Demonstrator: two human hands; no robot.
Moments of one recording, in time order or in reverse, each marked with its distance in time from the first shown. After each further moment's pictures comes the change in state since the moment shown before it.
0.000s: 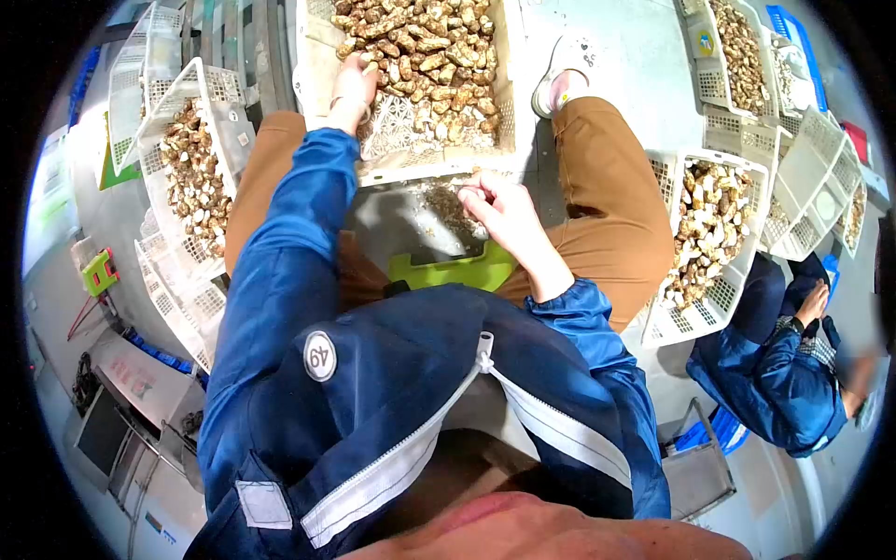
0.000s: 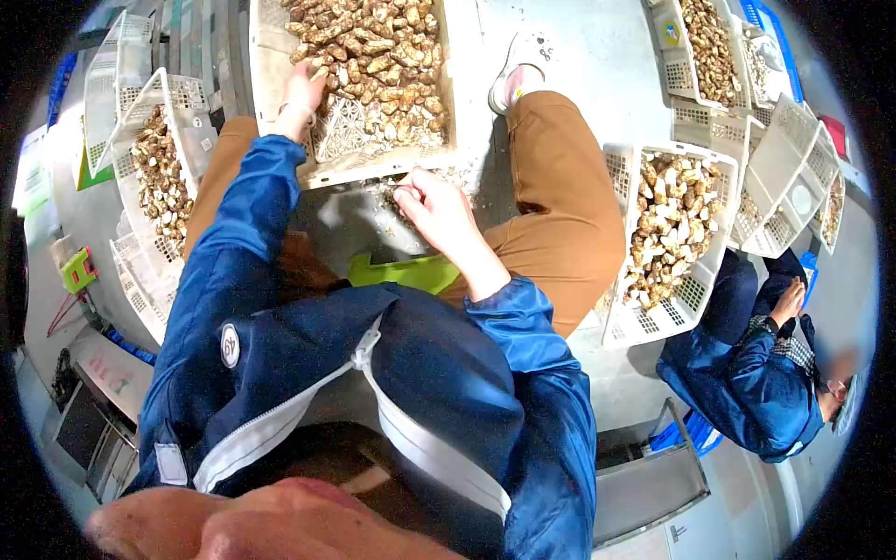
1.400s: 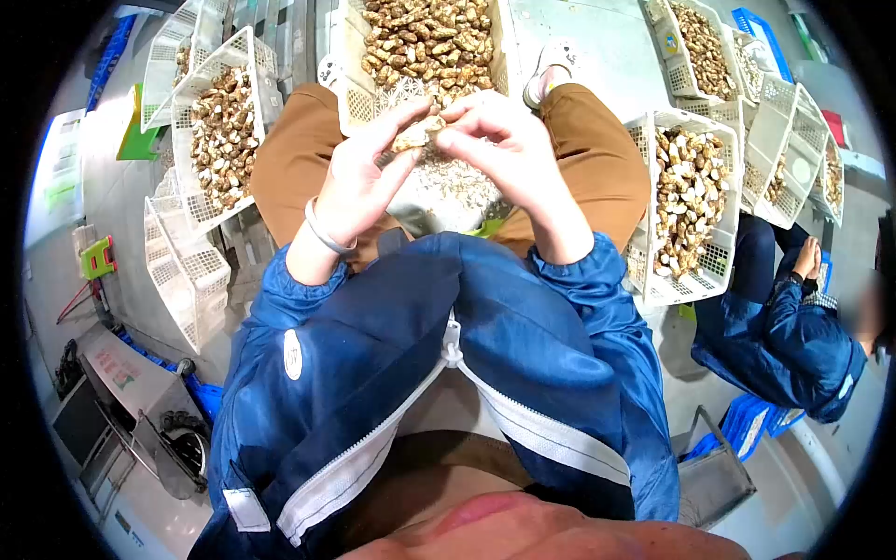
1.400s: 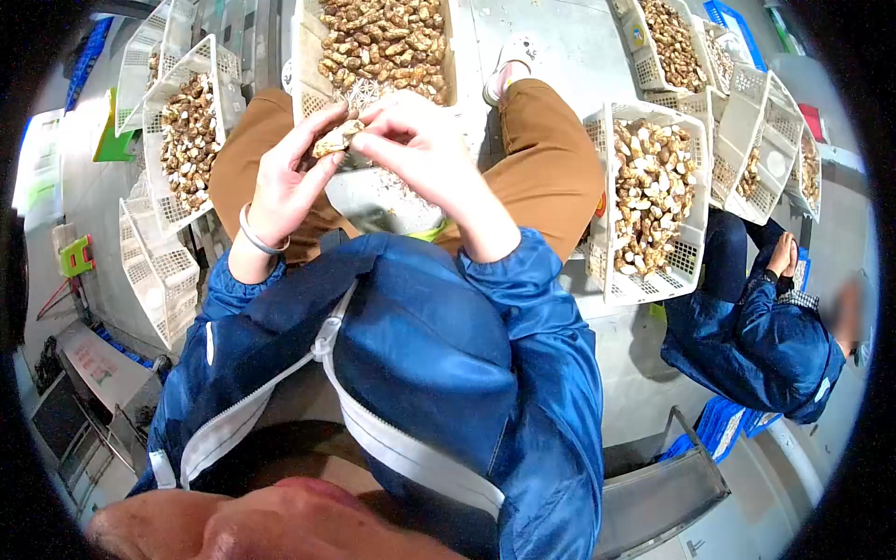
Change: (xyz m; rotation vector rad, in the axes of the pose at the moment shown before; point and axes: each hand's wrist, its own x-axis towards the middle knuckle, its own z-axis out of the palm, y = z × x) left_hand -0.338 0.204 -0.220 -0.428 -0.207 0.549; right_hand -0.111 -0.135 0.011 0.064 0.004 -0.599
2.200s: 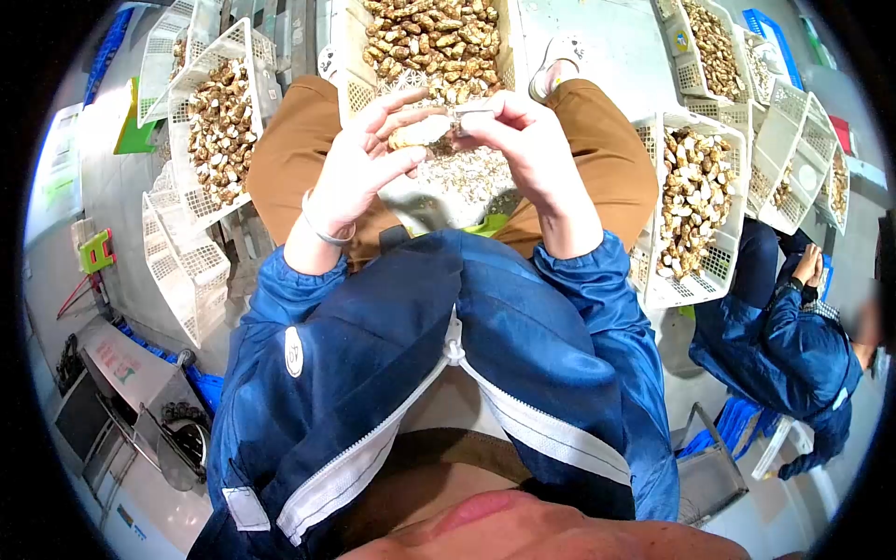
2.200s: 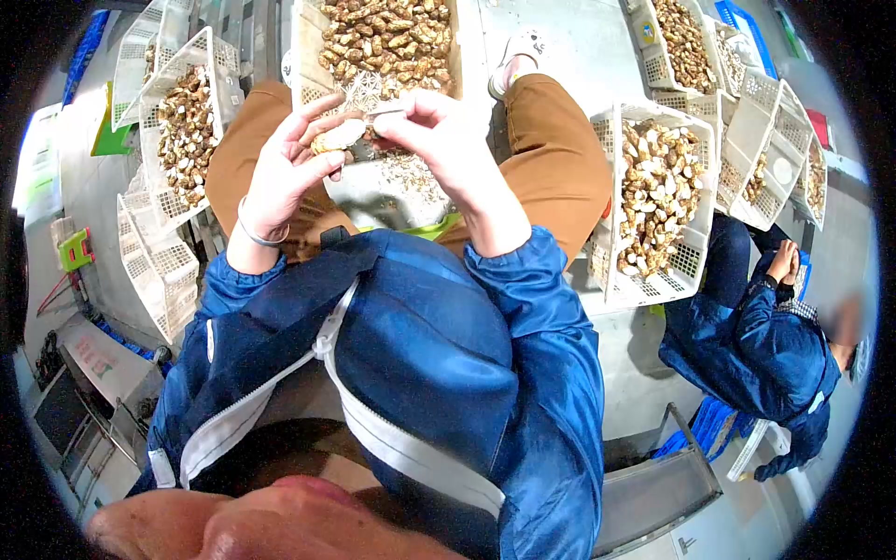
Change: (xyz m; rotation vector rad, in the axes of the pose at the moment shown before) left_hand 0.010 -0.020 -0.005 -0.694 -0.073 -0.368; right_hand 0.010 0.019 -0.005 0.484 0.021 0.343
